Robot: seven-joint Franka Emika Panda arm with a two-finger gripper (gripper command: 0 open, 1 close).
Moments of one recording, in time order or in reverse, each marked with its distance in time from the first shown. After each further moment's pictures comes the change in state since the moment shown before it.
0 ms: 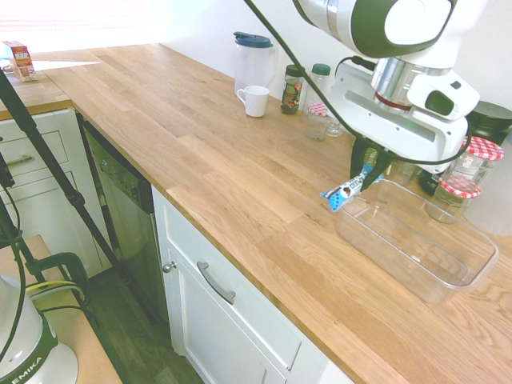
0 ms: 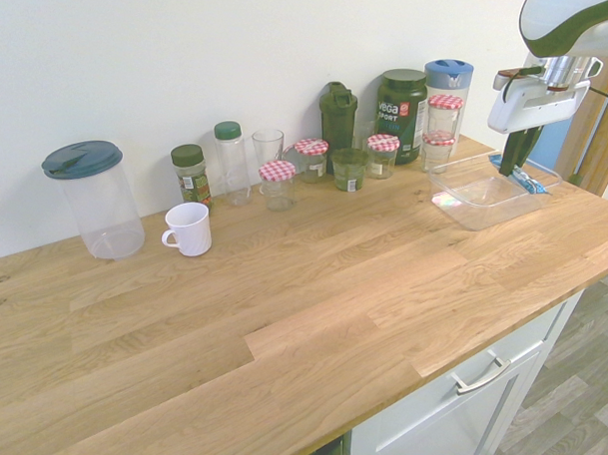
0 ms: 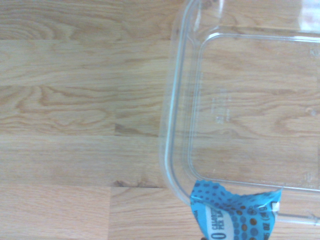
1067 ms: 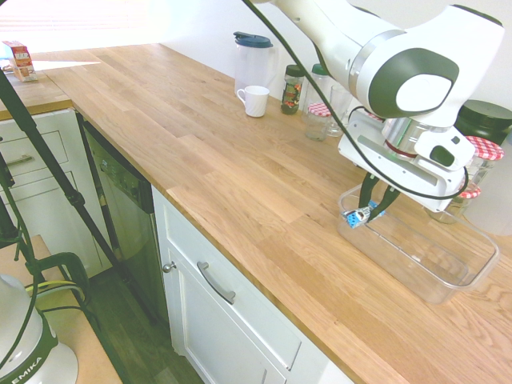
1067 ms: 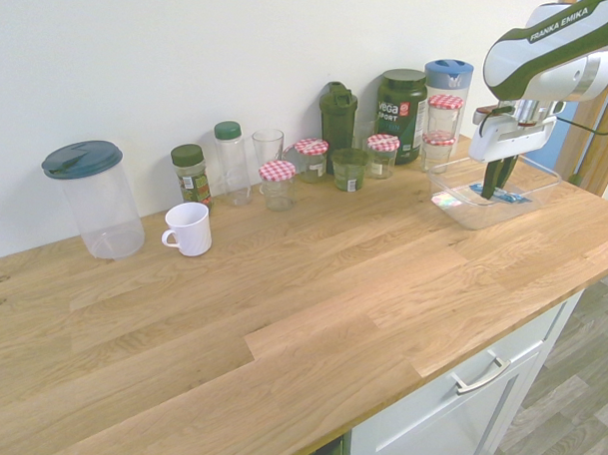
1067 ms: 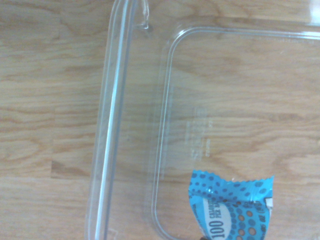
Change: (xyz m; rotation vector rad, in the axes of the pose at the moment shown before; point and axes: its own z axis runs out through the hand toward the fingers) arm 0.050 -0.015 0.076 -0.024 -0.031 -0.006
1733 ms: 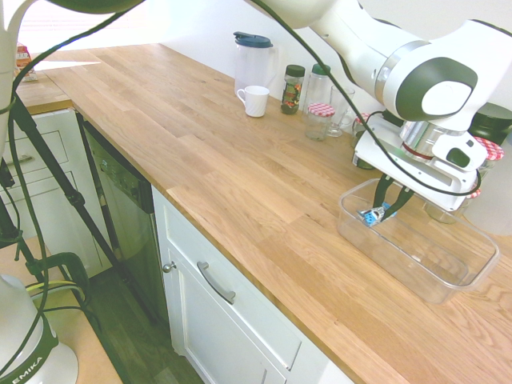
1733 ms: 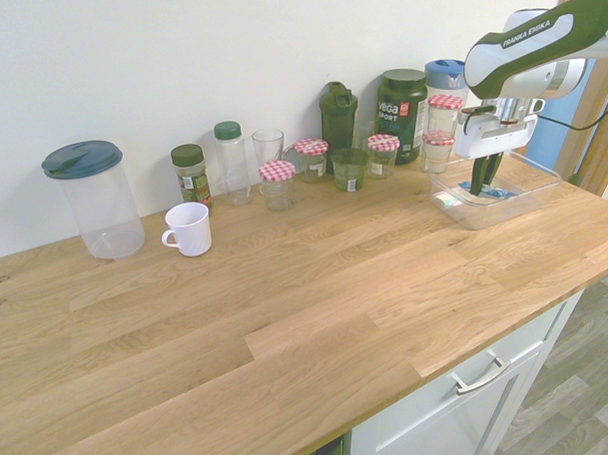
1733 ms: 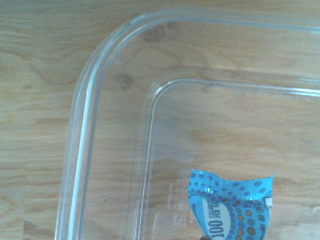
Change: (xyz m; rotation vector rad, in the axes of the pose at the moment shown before) arm 0.039 -0.025 0.014 -0.028 -0.030 -0.008
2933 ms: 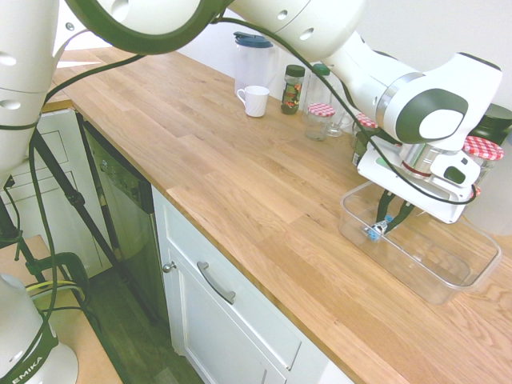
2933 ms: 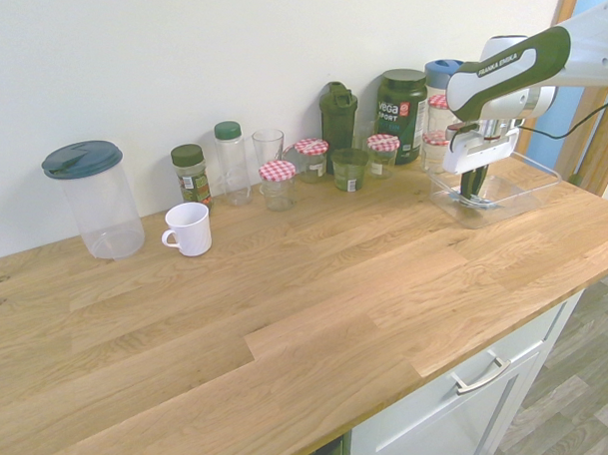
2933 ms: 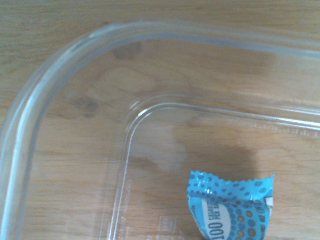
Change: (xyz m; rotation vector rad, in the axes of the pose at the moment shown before) arm 0.023 -0.012 0.042 -0.040 0.026 -0.033
